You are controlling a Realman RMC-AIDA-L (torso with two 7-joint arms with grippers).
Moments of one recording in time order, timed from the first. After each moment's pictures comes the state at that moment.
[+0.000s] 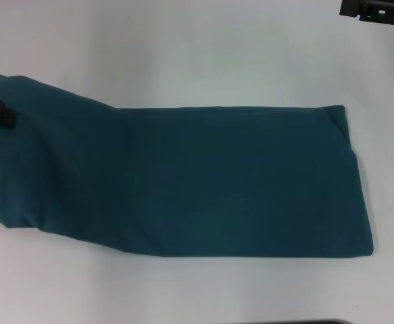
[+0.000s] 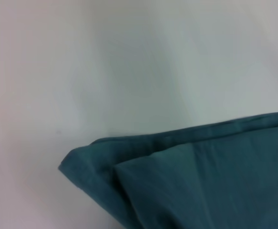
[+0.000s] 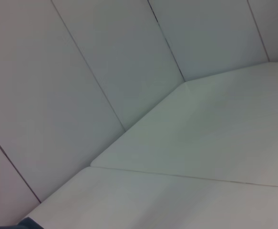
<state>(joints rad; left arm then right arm) -0.65 -2.01 -2.44 -1.39 -0.51 2.00 -2.65 0.58 1.95 -0.43 -0.69 -2.03 -1.57 1.76</state>
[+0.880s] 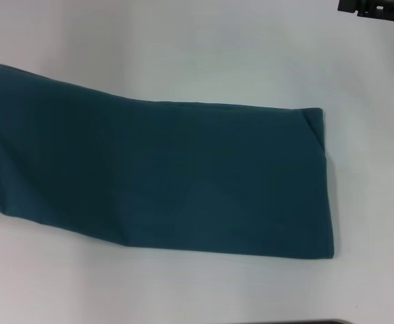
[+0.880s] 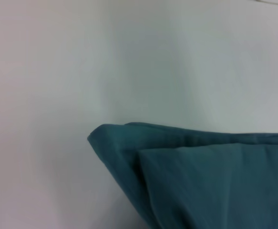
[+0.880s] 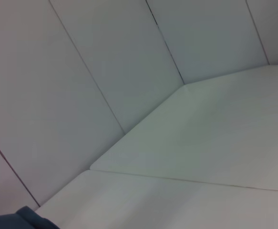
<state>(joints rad) -0.66 -1.93 -2.55 -1.33 -0.47 2.00 -2.61 0.59 1.95 -0.43 -0.69 -2.03 -1.56 1.77</state>
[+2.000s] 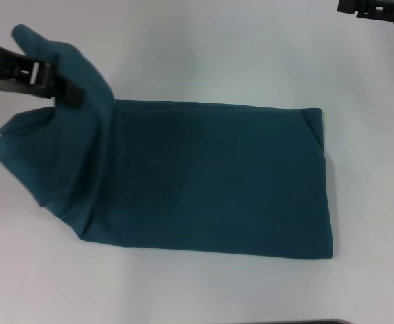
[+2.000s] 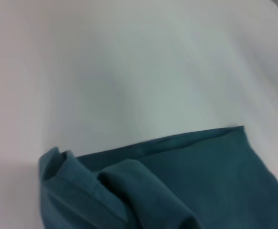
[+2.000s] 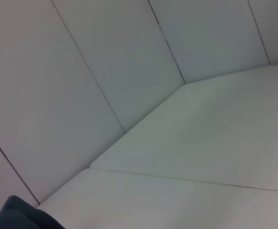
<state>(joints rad) -0.70 -2.14 -2.40 -1.54 -0.58 2.03 -2.70 0.59 1.95 -0.43 -0.69 -2.03 -1.56 1.76</state>
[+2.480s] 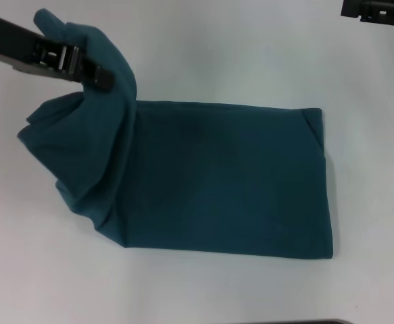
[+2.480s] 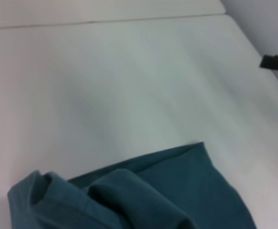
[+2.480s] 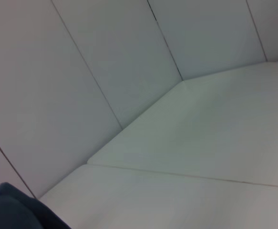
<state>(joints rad) -0.70 -2.17 -2.34 -1.63 -0.68 2.03 -2.75 0.58 1.95 -0.43 -0.69 -2.04 -1.56 1.76</state>
